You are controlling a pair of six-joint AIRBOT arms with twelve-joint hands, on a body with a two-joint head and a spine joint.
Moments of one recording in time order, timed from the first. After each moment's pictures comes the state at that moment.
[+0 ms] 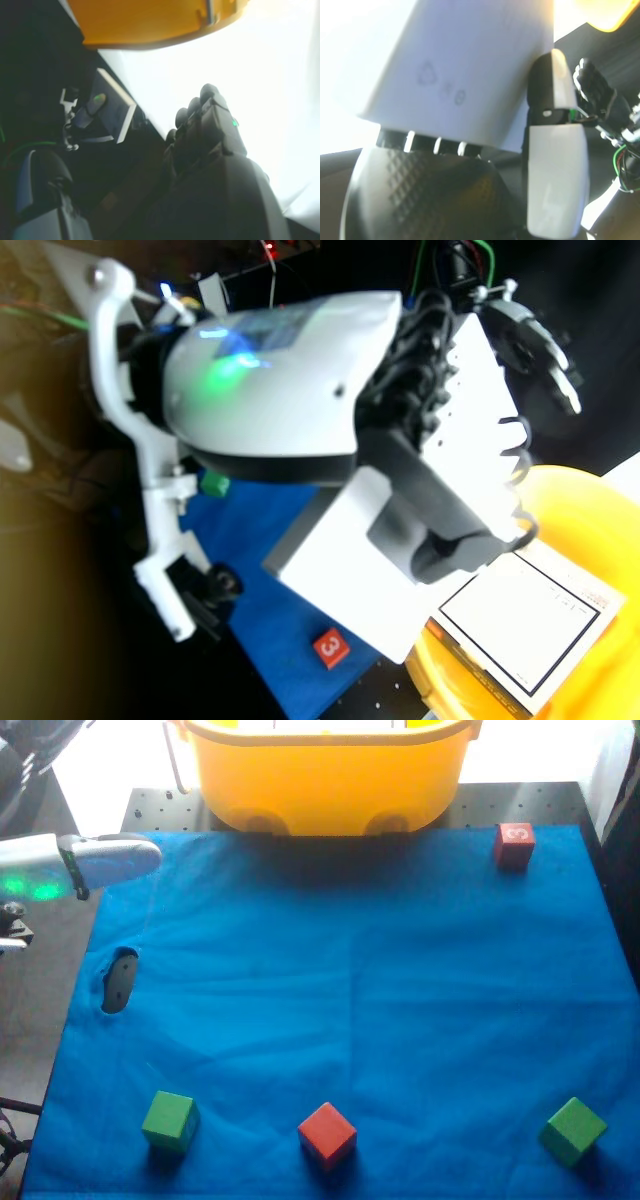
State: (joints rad) left arm 1.00 -1.10 1.45 -0.15 -1.36 0.33; right arm -0.18 -1.14 1.39 -0.11 0.52 -1.02
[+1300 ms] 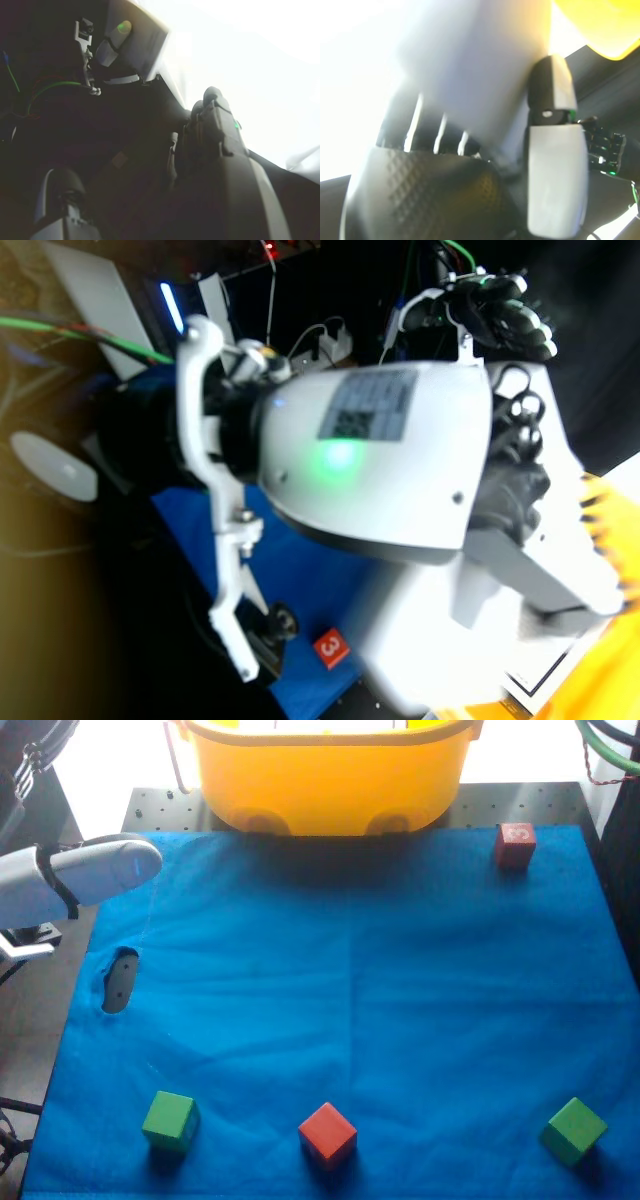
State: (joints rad) left arm 1.03 -1.11 1.37 -0.13 -1.57 0.37; right arm -0.20 -1.27 1.55 -0.07 0.49 -1.02
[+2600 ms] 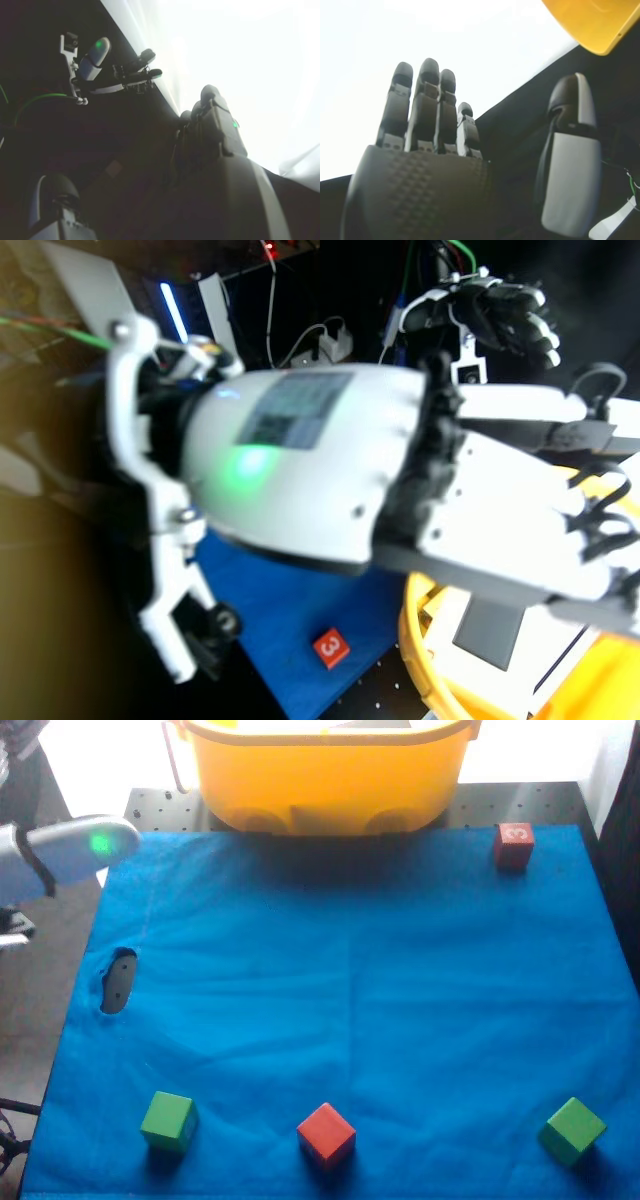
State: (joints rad) left arm 1.03 -1.05 1.35 -0.18 -1.52 0.37; right arm -0.20 -1.13 1.41 -0.05 0.47 -1.02
